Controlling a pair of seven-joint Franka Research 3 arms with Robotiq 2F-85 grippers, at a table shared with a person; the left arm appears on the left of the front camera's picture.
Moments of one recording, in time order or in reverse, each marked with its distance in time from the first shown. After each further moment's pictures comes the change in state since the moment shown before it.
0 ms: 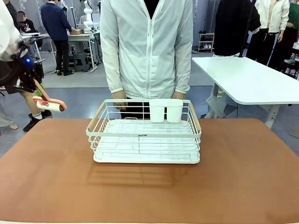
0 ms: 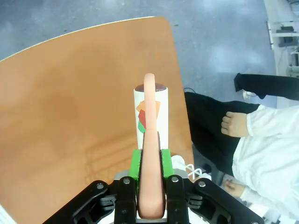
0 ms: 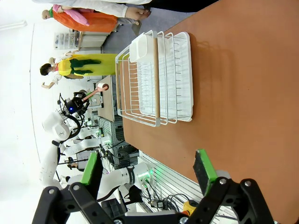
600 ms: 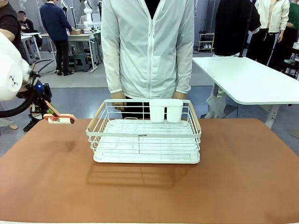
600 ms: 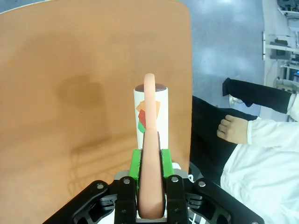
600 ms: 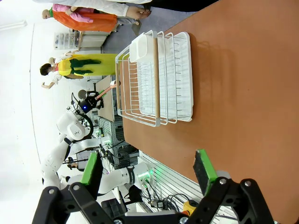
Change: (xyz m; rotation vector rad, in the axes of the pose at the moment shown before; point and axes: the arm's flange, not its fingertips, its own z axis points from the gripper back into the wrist) left arm -0.019 0.042 -0.072 -0.075 0.039 0.154; right arm 0.000 0.000 0.000 0.000 0.000 0.000
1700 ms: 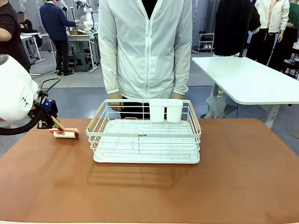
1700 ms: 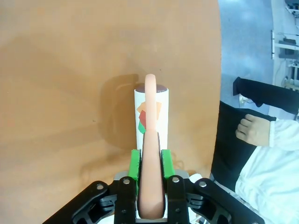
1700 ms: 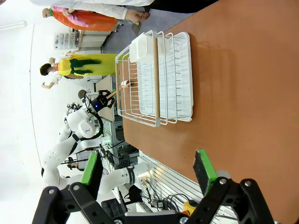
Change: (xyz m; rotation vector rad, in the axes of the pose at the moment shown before) left arm -0.006 0.032 -0.055 0.037 0.012 -0.008; right arm 0.000 0.000 0.000 0.000 0.000 0.000
